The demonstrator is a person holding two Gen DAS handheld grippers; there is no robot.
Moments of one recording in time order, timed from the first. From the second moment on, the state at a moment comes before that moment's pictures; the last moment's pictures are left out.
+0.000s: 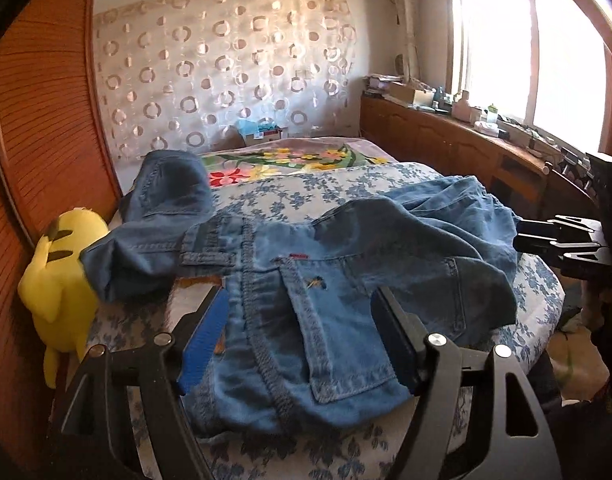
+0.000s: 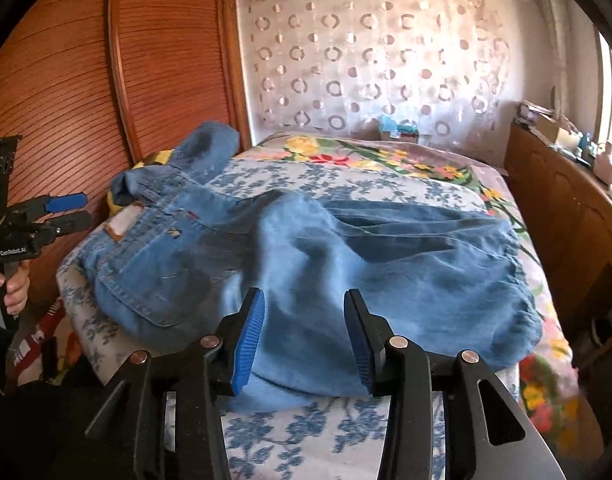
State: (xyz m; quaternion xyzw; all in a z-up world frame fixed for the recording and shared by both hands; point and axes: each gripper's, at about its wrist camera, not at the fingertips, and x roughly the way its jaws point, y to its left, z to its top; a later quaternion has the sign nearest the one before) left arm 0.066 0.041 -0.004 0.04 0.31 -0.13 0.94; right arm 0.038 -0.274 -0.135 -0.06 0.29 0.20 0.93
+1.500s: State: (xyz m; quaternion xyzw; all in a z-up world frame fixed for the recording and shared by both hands) left arm 0.210 -0.042 -0.045 0.06 0.33 -0.22 0.92; right arm 0.227 -0.384 -0.149 0.01 0.40 0.04 0.92
